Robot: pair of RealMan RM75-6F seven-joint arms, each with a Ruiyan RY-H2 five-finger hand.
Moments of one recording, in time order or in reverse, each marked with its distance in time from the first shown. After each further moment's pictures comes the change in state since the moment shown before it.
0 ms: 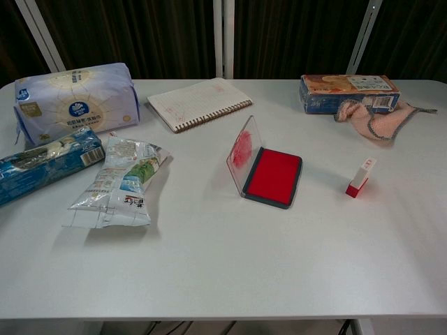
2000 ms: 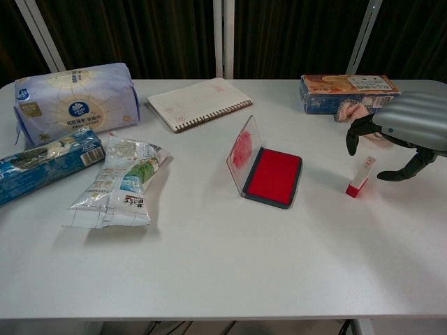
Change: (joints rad) left arm 0.002 -0.016 0.022 0.004 -0.026 -0.038 0.020; right arm 0.514 -0.292 -0.079 0.443 -0.183 -0.456 0.083
